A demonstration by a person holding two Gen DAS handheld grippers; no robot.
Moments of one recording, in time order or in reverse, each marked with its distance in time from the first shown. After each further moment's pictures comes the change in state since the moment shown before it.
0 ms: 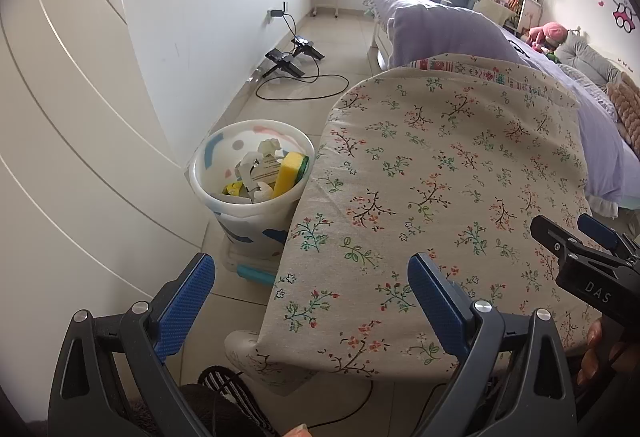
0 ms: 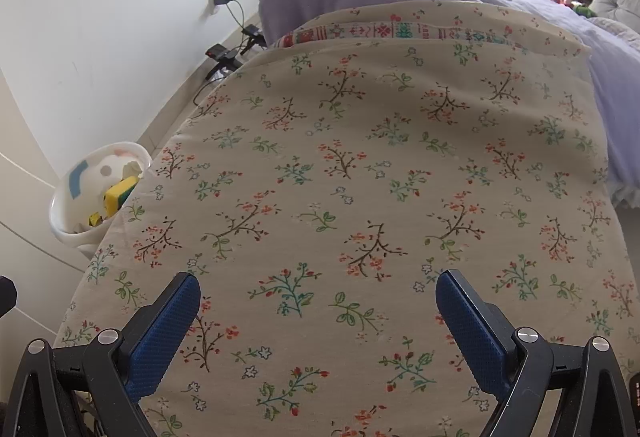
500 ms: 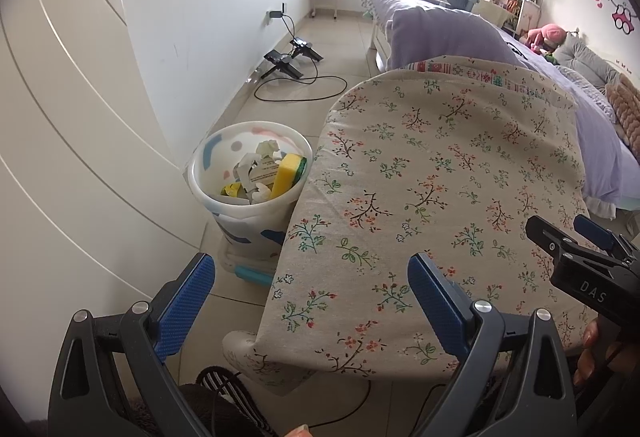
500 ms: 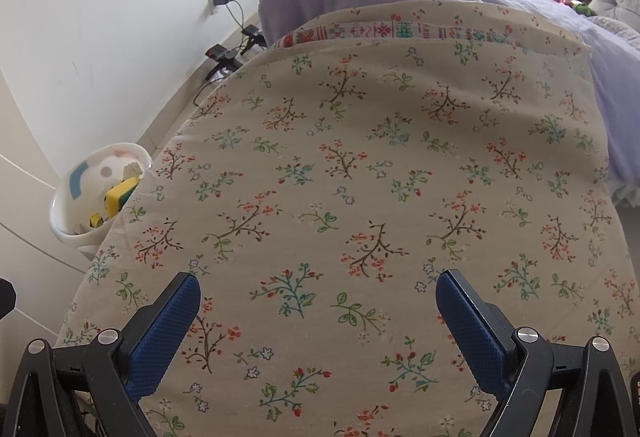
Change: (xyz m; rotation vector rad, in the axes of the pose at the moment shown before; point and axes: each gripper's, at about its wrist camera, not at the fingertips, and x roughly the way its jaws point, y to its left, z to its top) left arm -0.002 0.000 0.000 -0.002 -0.008 -0.007; right arm -0.001 -0.001 0.001 0.003 -0.002 0.003
